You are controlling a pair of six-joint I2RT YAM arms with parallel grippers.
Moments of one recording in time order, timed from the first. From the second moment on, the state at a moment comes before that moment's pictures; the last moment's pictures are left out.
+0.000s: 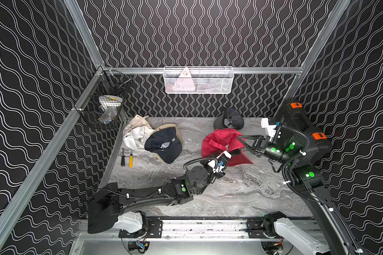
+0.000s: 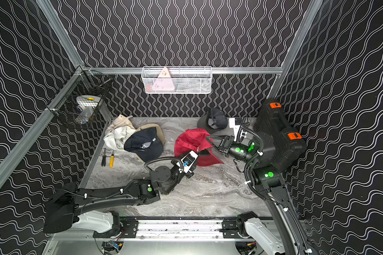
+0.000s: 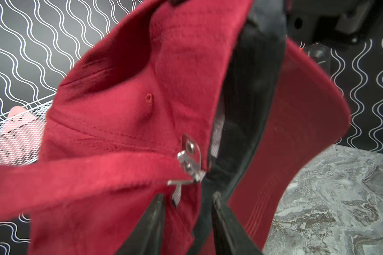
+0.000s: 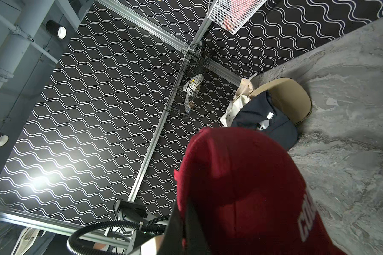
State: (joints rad) left arm -1.13 1.38 0.87 0.58 -0.55 0.36; right arm 0.26 0.88 1.06 -0.21 -0.77 1.06
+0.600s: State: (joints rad) left arm -1.13 1.38 0.88 0.56 -0.54 0.36; right arm 0.26 0.87 1.05 -0.21 -0.76 1.05
